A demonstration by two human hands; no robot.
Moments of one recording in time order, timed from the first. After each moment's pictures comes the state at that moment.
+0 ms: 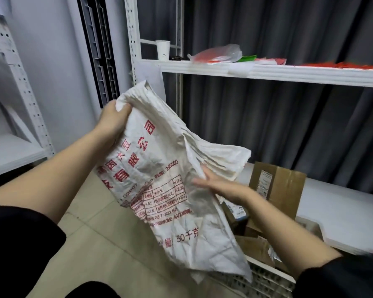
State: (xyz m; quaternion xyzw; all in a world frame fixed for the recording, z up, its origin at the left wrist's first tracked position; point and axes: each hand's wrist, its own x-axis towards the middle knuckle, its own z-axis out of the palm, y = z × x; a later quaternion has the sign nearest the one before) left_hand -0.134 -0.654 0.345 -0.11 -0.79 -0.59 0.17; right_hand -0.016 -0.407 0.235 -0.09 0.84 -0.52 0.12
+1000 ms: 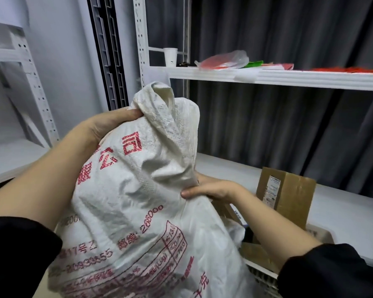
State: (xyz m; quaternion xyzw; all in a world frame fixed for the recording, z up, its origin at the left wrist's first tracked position) left_hand -0.080 -0.680 0.379 -0.28 -0.62 -0.69 -0.24; right_hand -0.044 -0.434 0.239 -0.15 0.78 -0.57 0.21
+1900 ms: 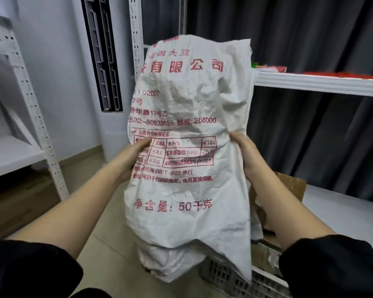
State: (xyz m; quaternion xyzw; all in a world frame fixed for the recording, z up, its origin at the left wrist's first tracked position) left_hand -0.115 -0.639 0.289 -0.08 -0.65 -0.74 -0.16; right_hand -0.050 -0.360 0.292 0.03 0.57 -0.81 -0.14
